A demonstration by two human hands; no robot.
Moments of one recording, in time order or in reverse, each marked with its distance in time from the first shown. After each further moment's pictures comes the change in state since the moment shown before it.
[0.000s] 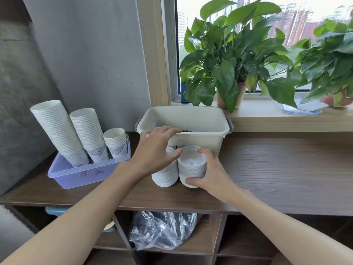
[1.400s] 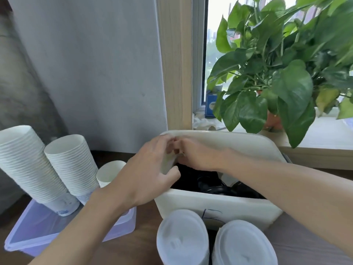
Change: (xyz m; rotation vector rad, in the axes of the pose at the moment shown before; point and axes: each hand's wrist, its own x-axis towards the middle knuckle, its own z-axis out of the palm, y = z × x) left_hand 0.075 -0.093 -0.005 -0.172 -0.090 -0.115; right_hand 0.257 -0.042 0.044 -0.427 -0.390 -0.521
